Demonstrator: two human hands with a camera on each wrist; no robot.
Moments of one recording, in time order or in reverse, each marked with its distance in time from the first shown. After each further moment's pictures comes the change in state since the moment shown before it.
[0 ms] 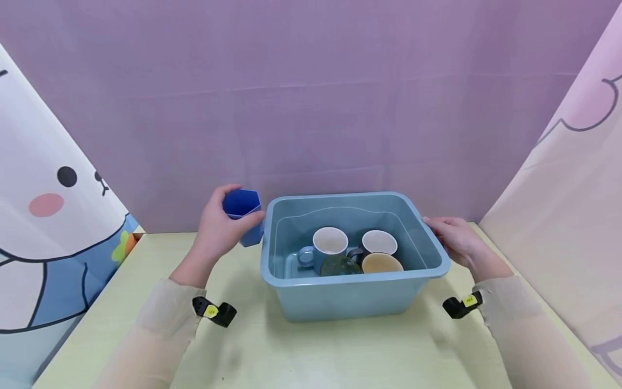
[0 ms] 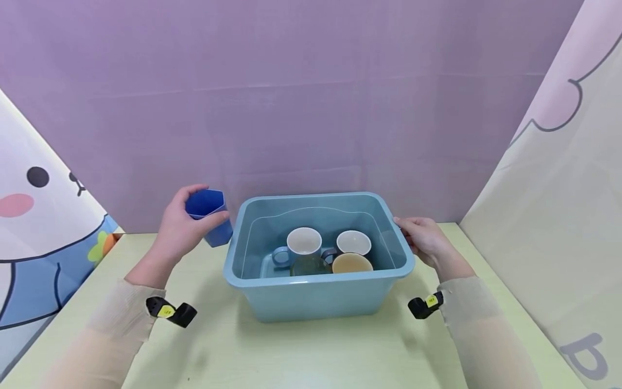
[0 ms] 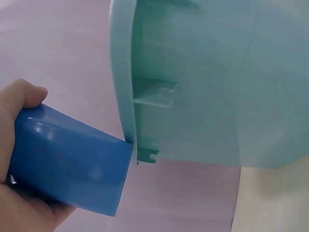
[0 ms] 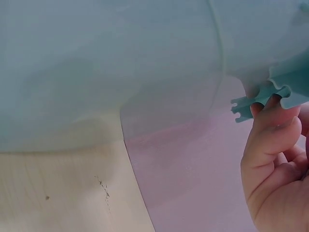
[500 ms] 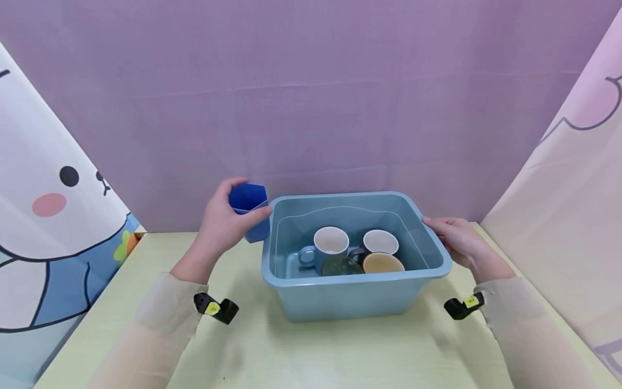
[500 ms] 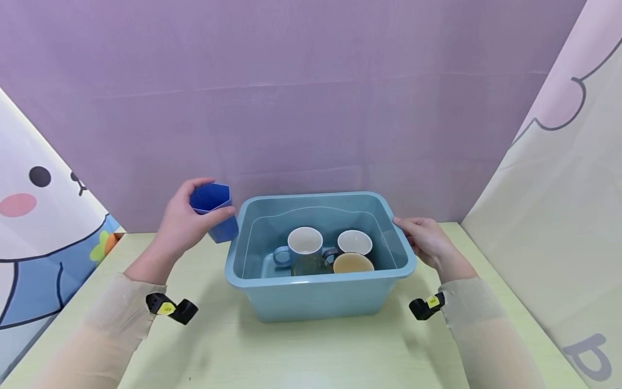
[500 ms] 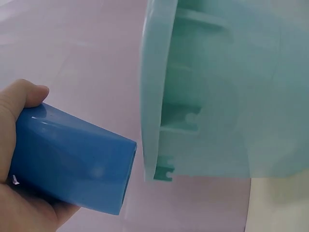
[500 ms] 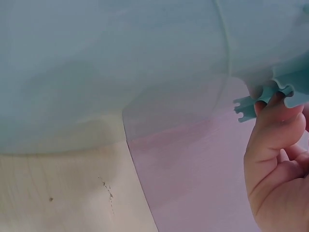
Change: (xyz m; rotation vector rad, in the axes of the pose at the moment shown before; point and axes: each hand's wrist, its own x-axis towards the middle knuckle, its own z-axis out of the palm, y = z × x) left_hand -0.002 0.020 -0.002 0.012 -0.020 0.042; right_hand -0.003 -0.002 0.002 0.023 -0.025 0.005
